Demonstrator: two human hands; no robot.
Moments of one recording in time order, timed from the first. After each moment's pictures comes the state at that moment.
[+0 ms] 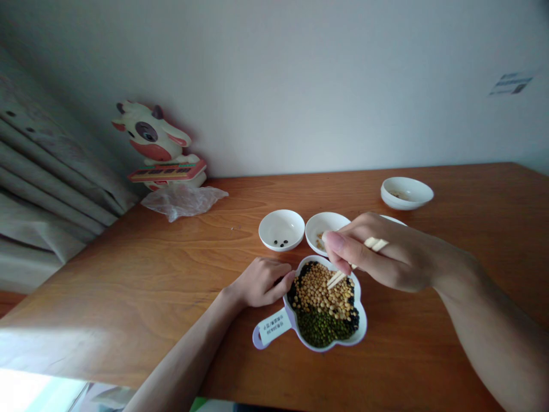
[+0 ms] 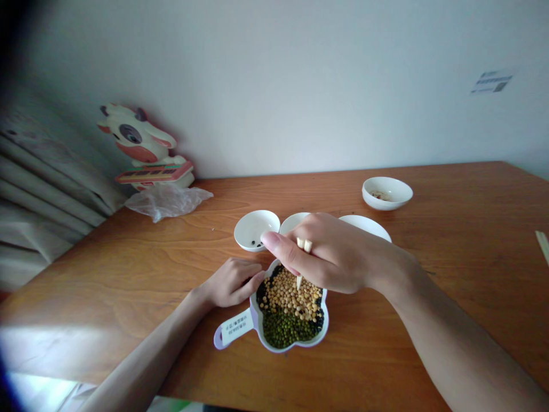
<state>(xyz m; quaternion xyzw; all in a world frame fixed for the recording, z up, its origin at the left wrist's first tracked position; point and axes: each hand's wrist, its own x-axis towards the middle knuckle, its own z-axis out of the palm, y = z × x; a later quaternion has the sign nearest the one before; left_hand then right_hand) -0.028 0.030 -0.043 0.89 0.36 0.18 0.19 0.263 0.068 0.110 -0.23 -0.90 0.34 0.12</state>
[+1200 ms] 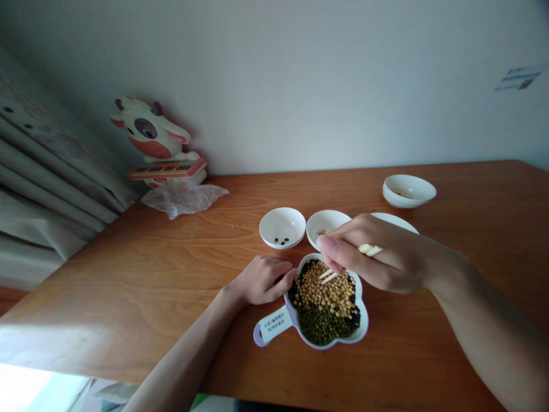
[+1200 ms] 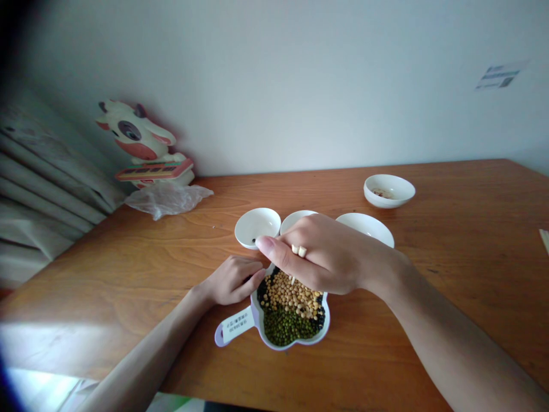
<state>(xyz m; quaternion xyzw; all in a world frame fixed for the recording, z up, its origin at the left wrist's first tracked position) -0.031 0.029 -0.047 0.90 0.36 0.18 0.17 0.252 0.067 0.108 -0.19 -0.92 0.31 0.16</state>
